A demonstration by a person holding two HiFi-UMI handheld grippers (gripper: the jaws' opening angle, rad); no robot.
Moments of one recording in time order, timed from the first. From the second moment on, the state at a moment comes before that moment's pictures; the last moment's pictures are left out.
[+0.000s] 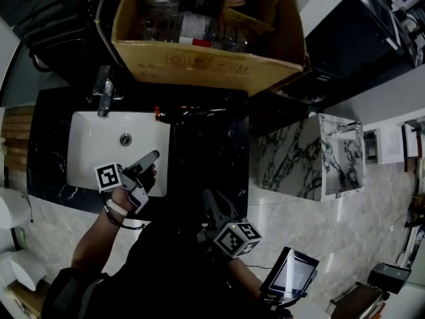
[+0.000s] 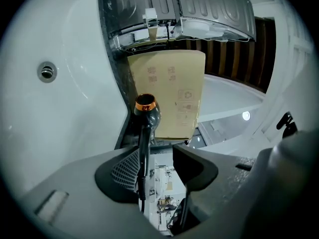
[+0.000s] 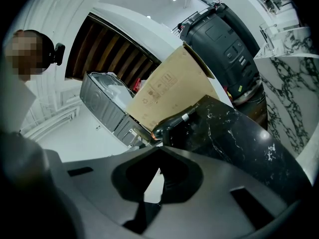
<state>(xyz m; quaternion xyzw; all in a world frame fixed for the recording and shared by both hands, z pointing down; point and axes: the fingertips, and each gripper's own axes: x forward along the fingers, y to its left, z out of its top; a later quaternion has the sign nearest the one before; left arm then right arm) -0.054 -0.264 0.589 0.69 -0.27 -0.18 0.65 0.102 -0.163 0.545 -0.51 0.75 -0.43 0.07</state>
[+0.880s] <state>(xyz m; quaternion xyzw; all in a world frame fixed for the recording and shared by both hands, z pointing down) -0.040 -0.195 0.508 0.82 -0.30 -0.08 0.48 0.077 -0.171 0.497 -0.50 0.80 -0.32 0.03</state>
